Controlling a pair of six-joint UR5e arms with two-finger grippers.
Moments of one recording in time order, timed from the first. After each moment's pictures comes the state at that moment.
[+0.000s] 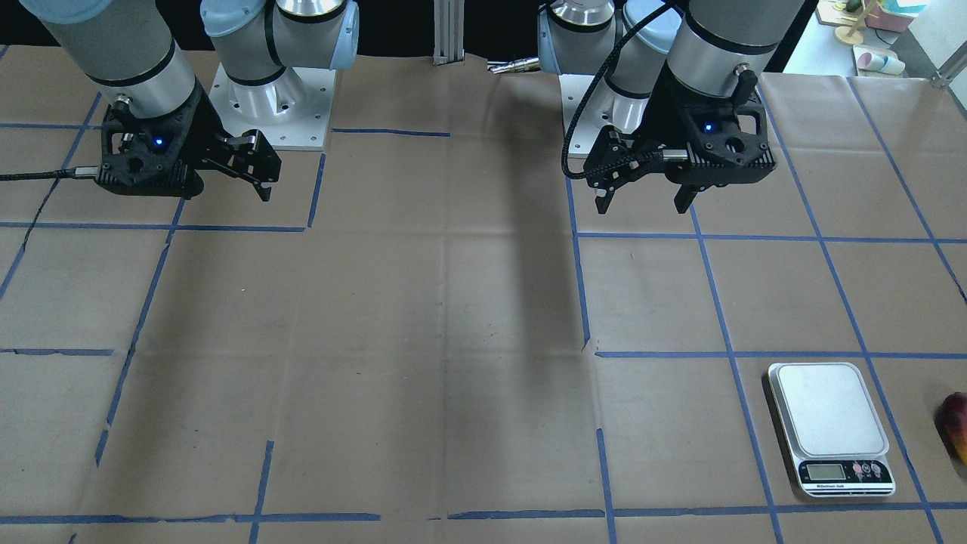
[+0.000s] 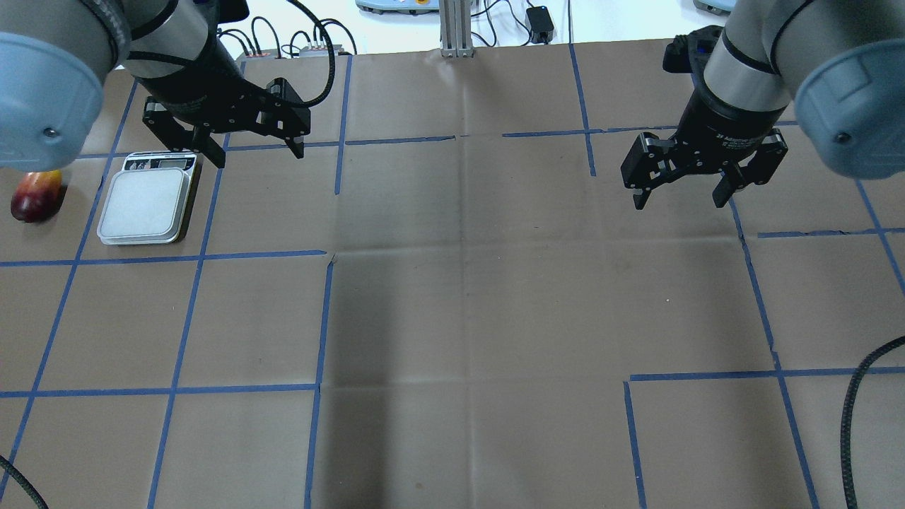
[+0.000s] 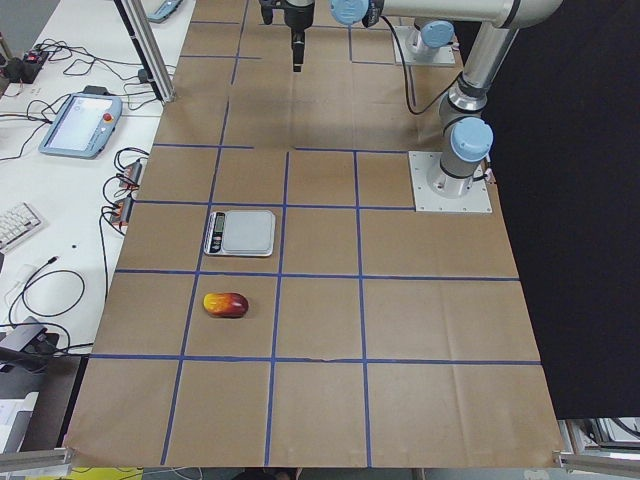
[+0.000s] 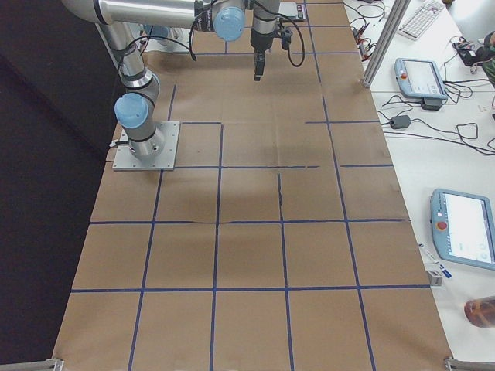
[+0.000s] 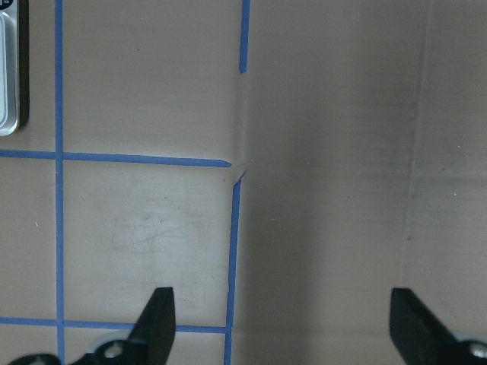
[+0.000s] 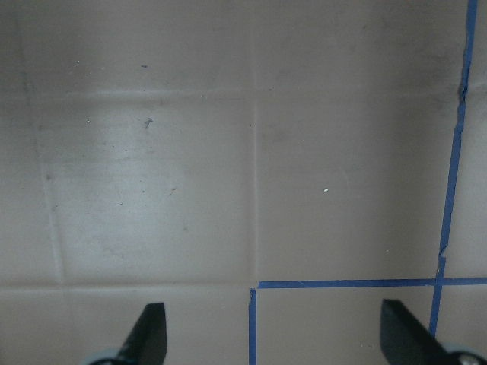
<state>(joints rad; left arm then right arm) -1.60 -1.58 -1.55 -1.50 1.54 -0.09 1.53 -1.60 1.68 -1.57 -1.56 -0.02</state>
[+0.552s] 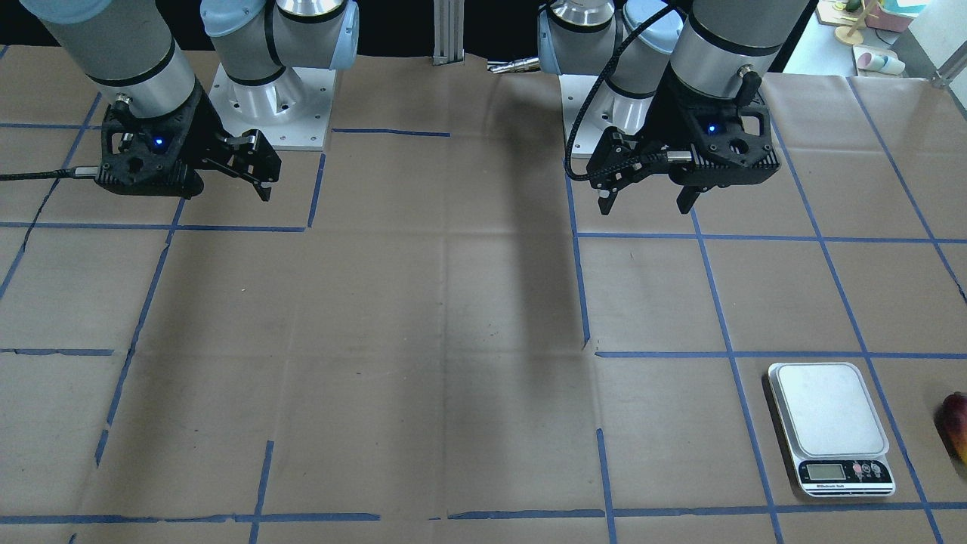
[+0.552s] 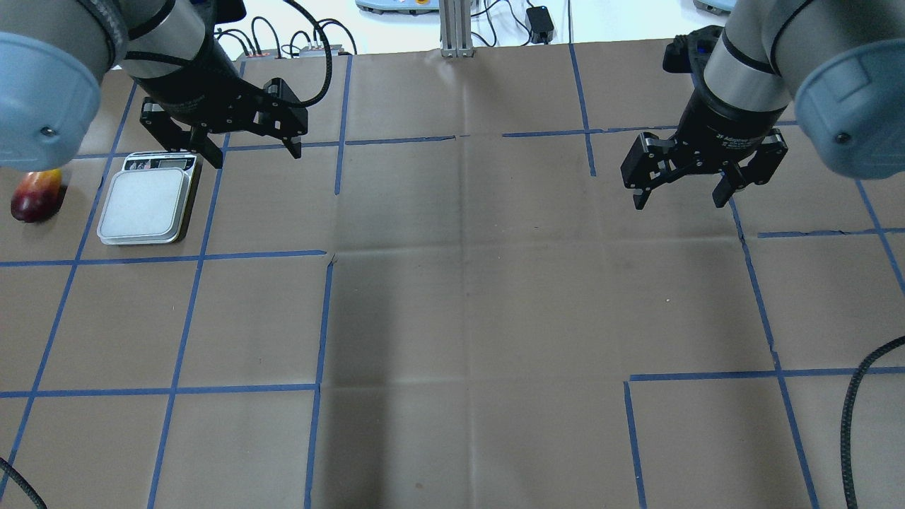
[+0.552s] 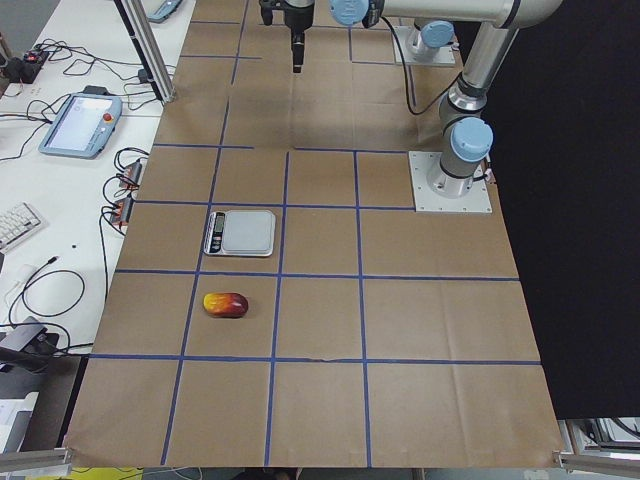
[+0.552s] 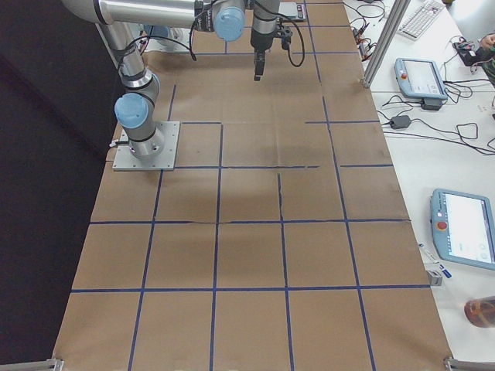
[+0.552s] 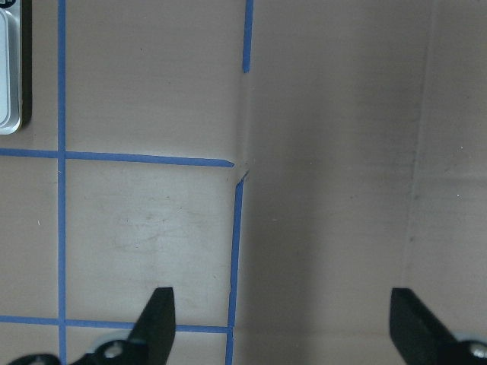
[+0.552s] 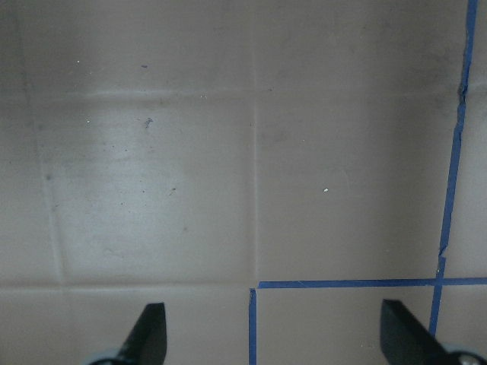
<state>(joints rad) -1.59 -1.58 -1.55 -1.50 1.54 -0.09 1.53 -1.60 1.68 -1.57 -1.56 -0.02</state>
